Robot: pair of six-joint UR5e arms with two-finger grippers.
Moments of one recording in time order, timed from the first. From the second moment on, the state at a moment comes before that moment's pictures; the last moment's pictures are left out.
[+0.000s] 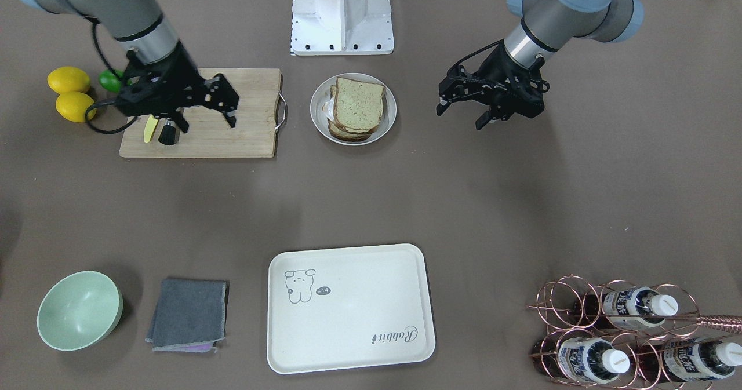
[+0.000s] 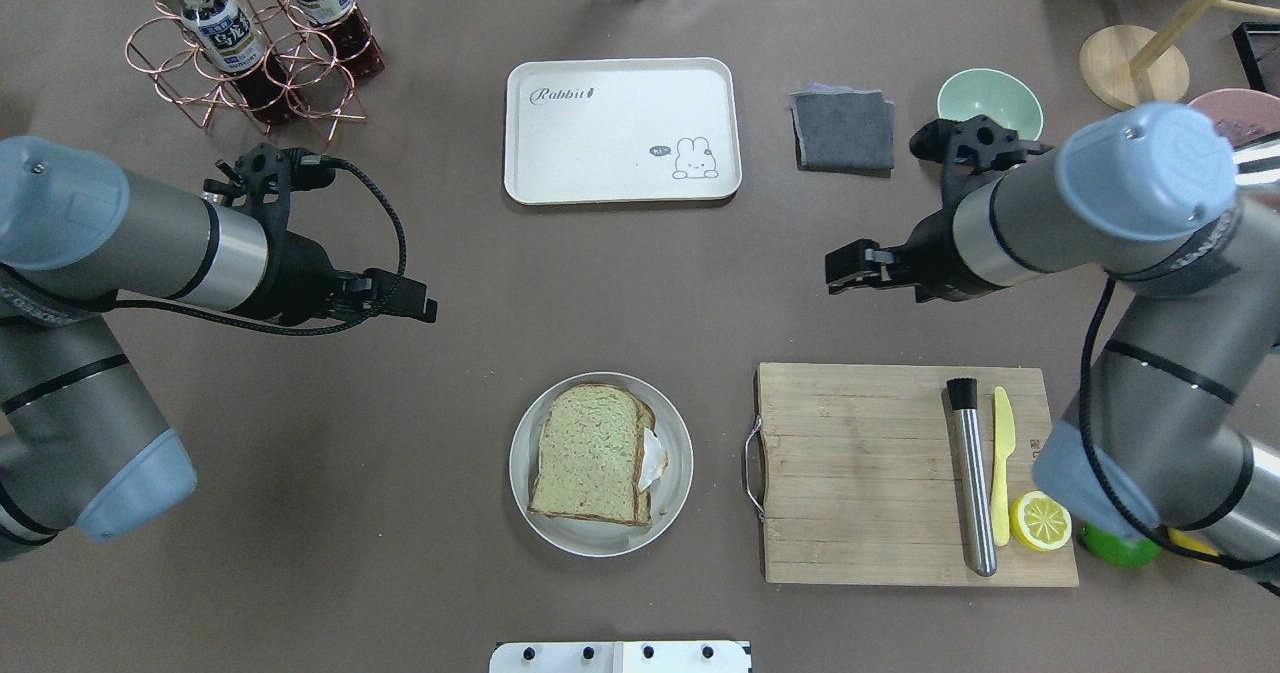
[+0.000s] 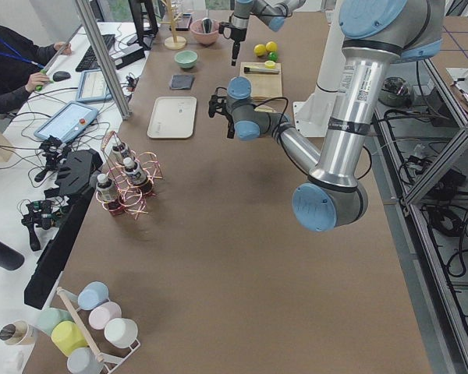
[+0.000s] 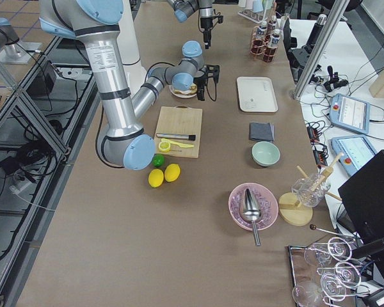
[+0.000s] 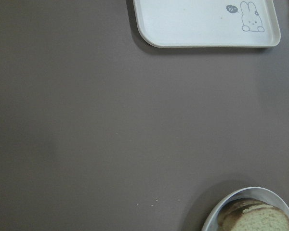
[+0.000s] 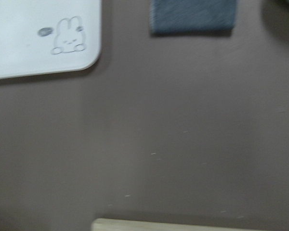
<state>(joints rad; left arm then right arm) -0.67 -1.85 -1.91 -2.12 -2.05 -1.19 0.80 -1.36 2.02 -1.40 2.04 1.05</state>
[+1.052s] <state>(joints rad) -0.42 -1.95 -1.83 -2.10 -1.88 -1.34 1.62 -1.62 1.78 -1.77 2.28 -0.32</state>
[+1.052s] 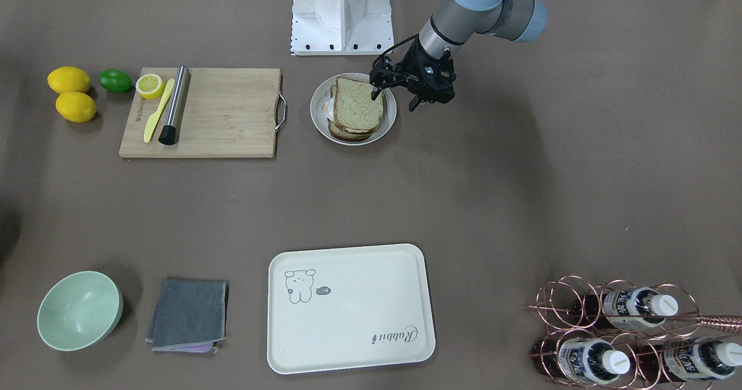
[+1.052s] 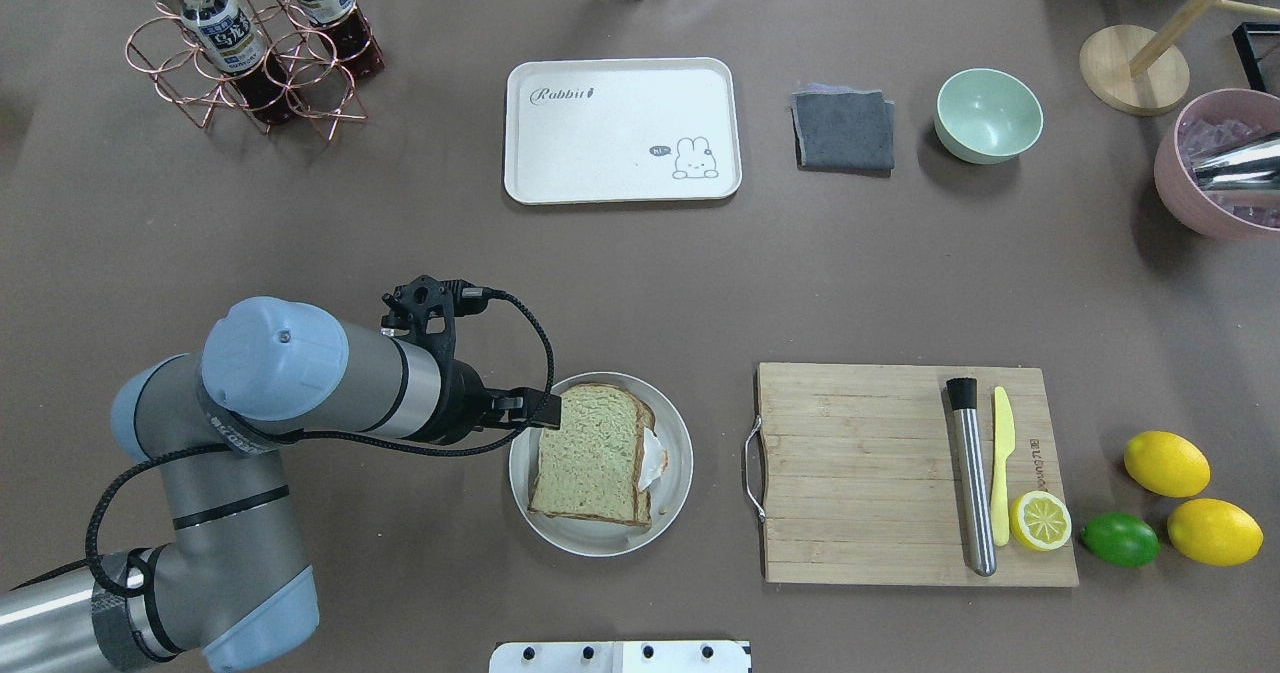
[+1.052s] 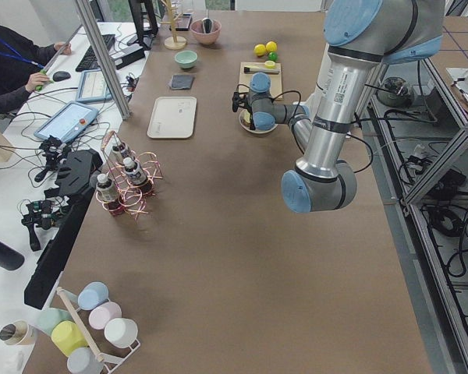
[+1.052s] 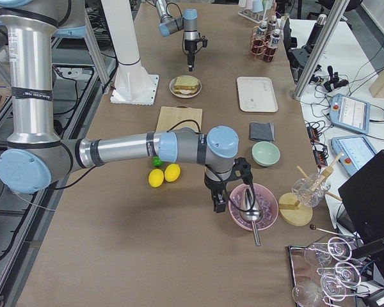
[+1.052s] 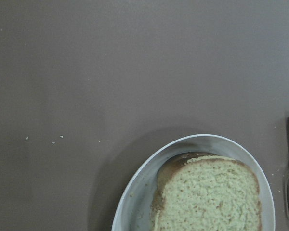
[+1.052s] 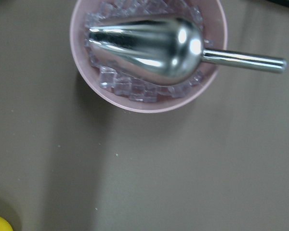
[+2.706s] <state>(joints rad) -0.38 -1.94 -1.73 -2.19 -1.87 -1.34 1.66 -1.63 1.77 -1.78 2.26 -0.36</state>
